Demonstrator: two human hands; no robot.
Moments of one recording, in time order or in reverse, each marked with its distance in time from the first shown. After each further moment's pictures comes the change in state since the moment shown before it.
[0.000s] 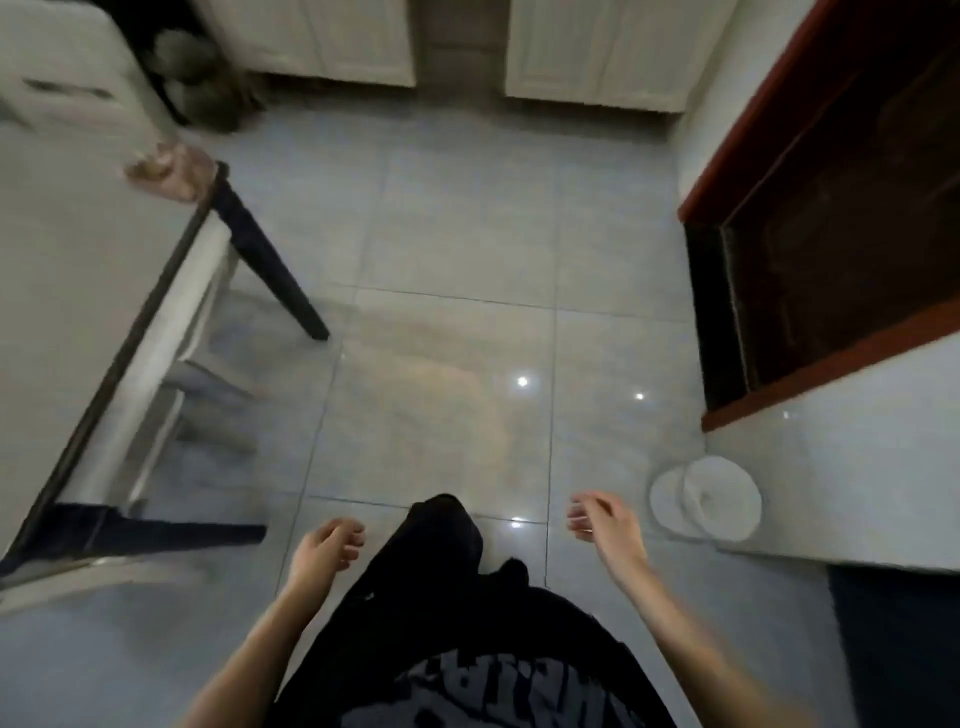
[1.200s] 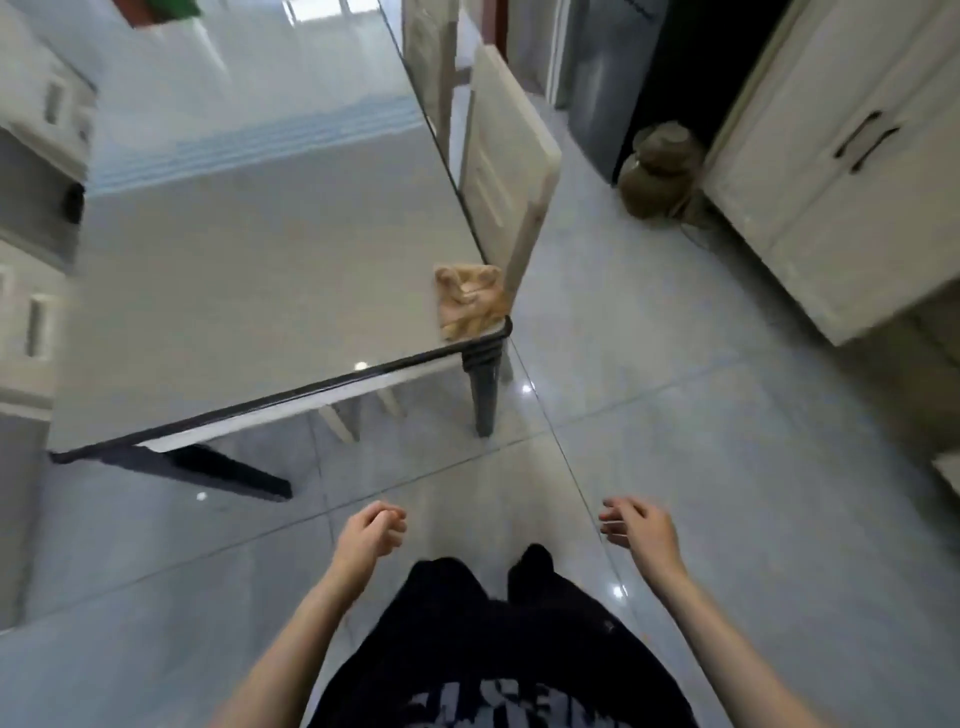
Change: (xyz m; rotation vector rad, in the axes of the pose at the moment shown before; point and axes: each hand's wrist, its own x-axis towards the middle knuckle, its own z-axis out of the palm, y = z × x) left_hand 0.276 0.337 -0.025 -0.739 0.649 -0.205; right_hand 0.416 -0.516 0.393 -0.685 -0.772 -0.288
